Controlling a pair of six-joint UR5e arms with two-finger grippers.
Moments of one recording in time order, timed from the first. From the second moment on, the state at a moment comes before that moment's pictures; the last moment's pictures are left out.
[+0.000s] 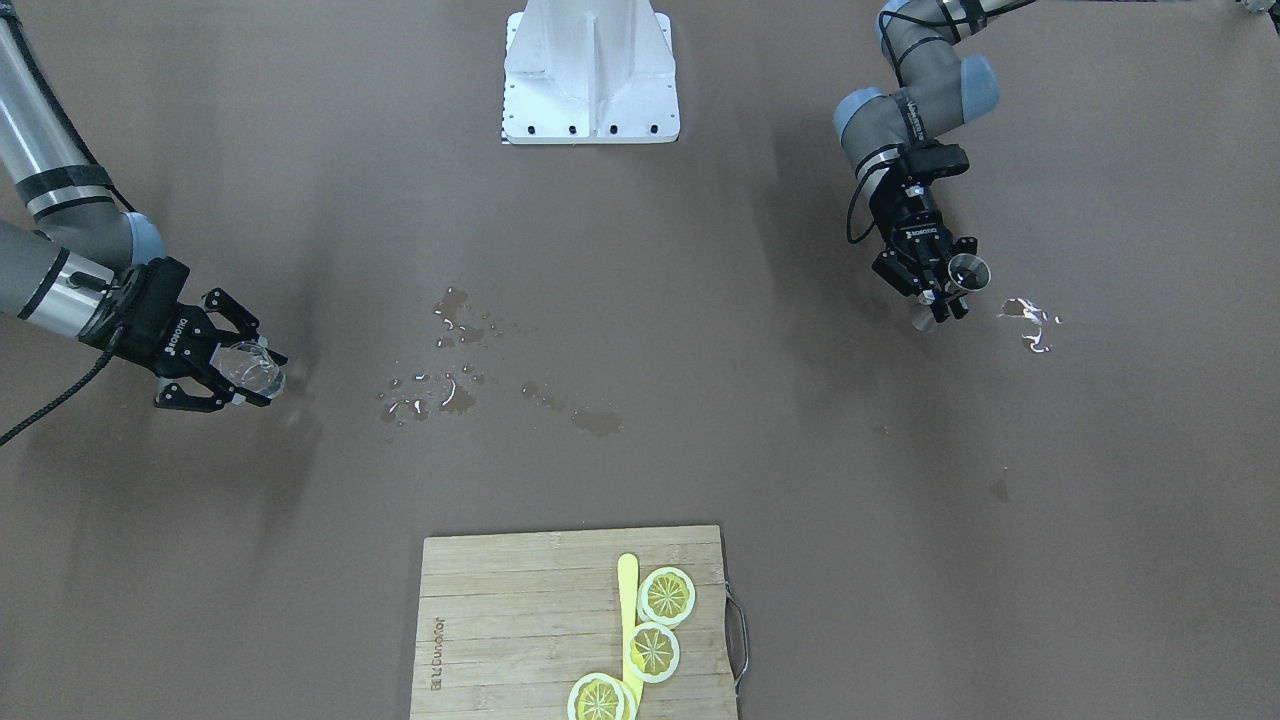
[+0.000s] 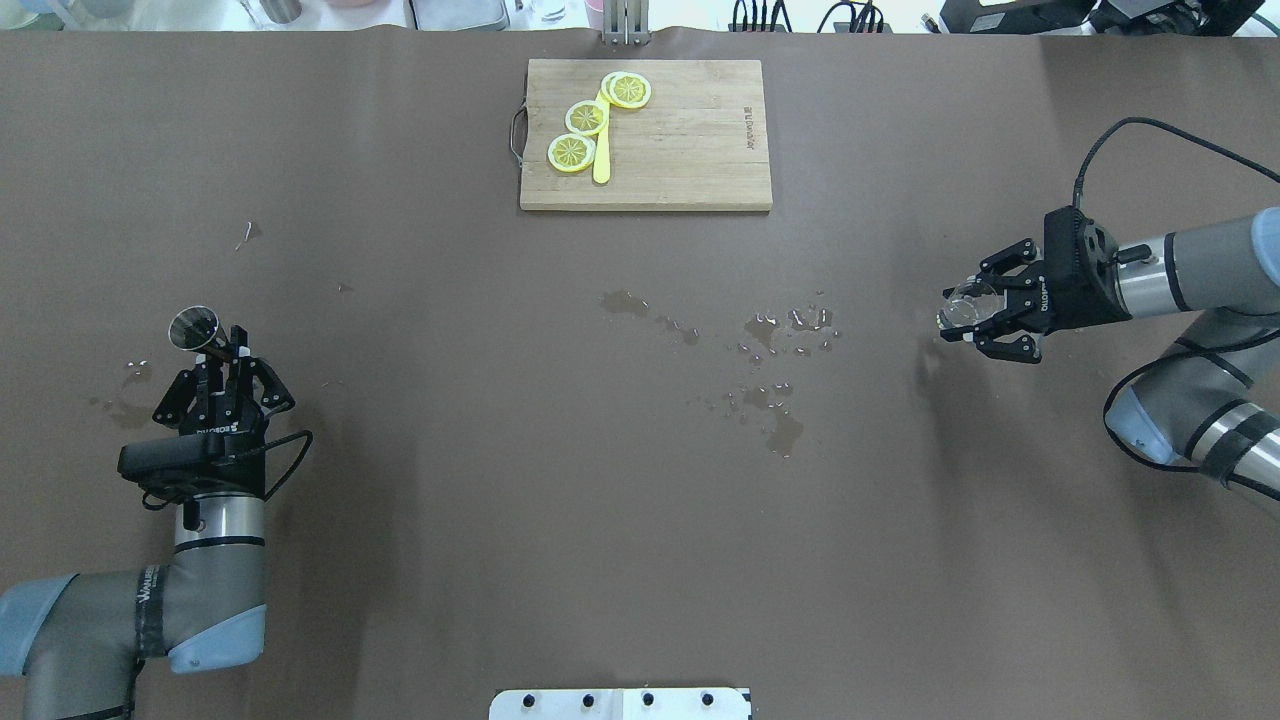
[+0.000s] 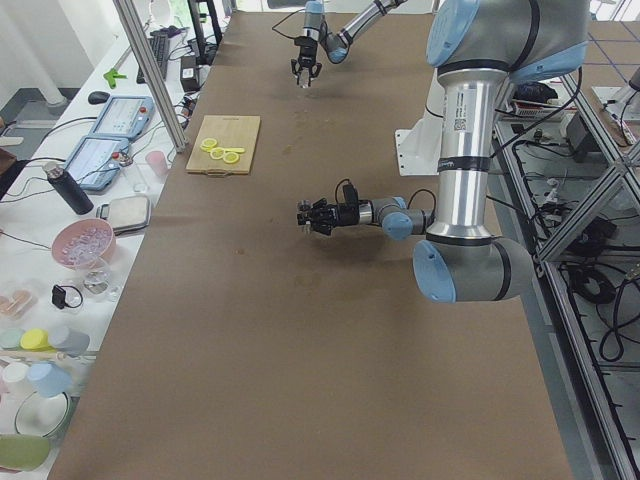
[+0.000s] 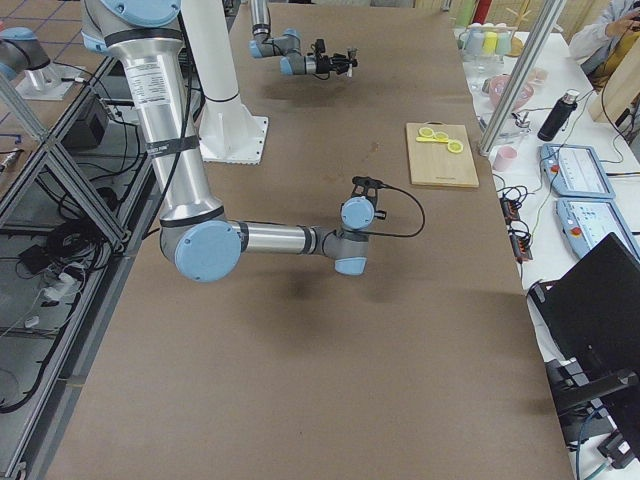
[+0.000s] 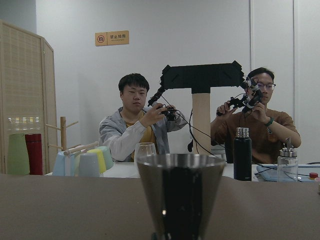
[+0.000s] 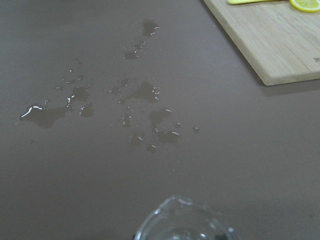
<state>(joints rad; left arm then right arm) -0.17 -1.59 -1.68 -1.62 -0.10 -2.18 0.90 -1.30 1.18 0.00 2.31 0.03</state>
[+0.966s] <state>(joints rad) -0.13 -1.60 -1.68 -1.47 -0.07 -2.32 0.86 -1.24 1.10 0.00 2.27 0.03</state>
